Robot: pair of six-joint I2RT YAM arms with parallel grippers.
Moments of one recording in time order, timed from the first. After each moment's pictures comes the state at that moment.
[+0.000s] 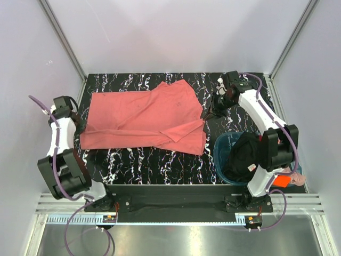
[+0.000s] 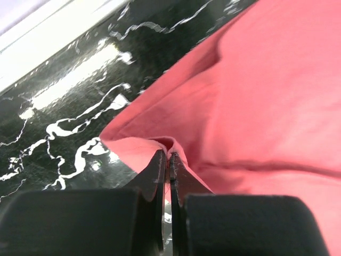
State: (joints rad) left arm 0.41 1.45 1.08 -0.67 -0.16 -0.60; right arm 0.24 1.77 1.57 -0.95 -0.46 0.47
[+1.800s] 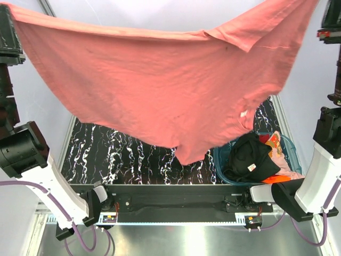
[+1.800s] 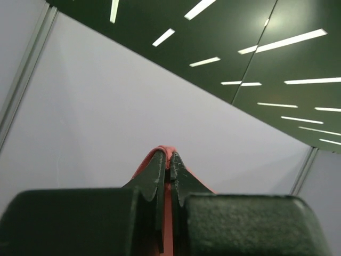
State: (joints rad) left arm 0.47 1.18 2.22 -0.27 0.30 -0.86; right arm 0.15 1.37 2.48 -0.17 -0.09 0.27
